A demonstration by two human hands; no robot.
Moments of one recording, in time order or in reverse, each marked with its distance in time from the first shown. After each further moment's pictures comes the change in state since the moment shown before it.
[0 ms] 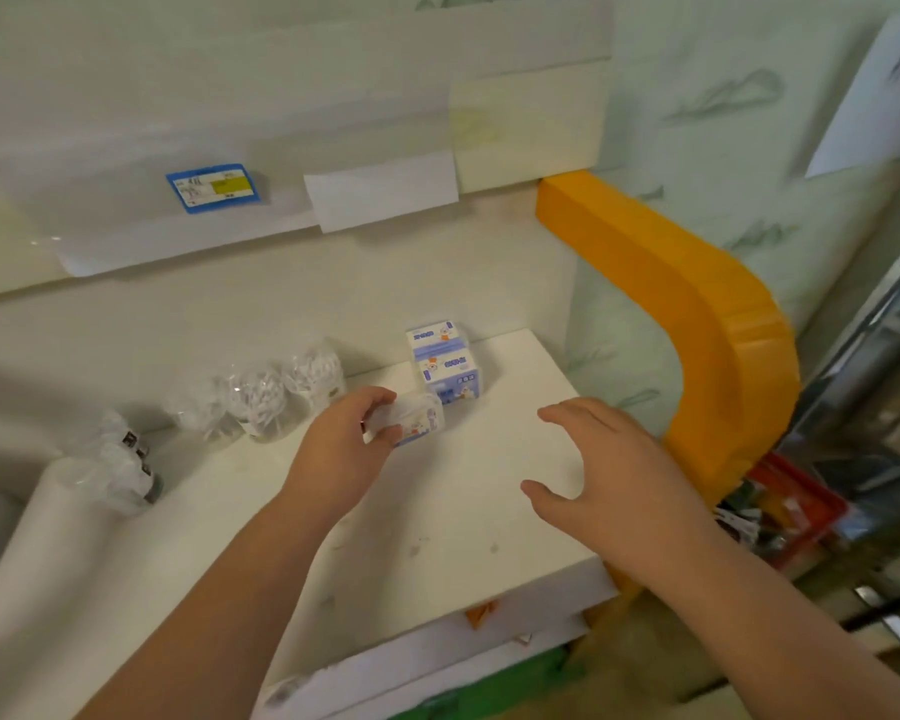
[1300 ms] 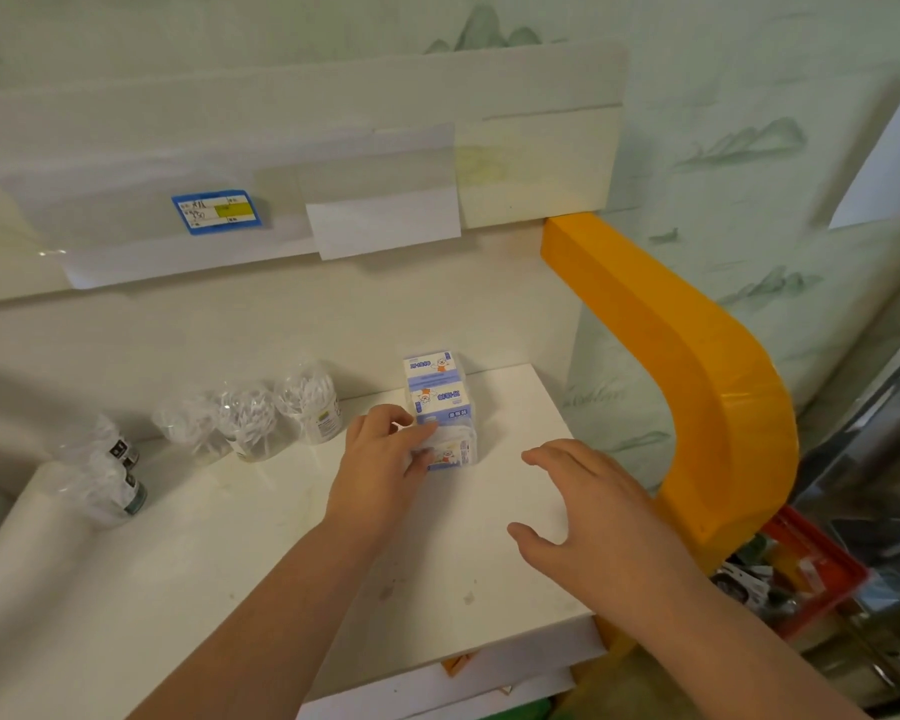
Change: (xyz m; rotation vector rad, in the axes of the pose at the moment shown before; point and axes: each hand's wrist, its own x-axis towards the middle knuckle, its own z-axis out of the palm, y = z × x) left_hand 0.013 0.011 0.057 0.149 0.153 0.184; right_hand 0.017 0.019 0.000 -0.016 -0.119 -0.058
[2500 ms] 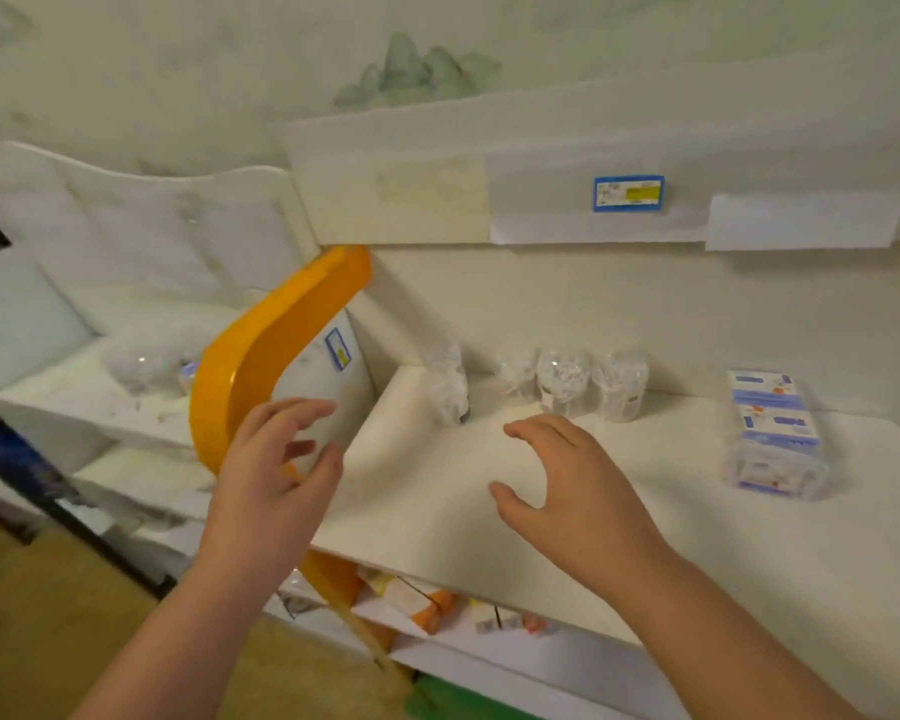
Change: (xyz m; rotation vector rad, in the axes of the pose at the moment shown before) left_hand -0.203 -0.063 -0.296 -0.030 0.531 -0.510; right_hand 0.034 -0.228 0.099 0.304 -0.121 -0.483
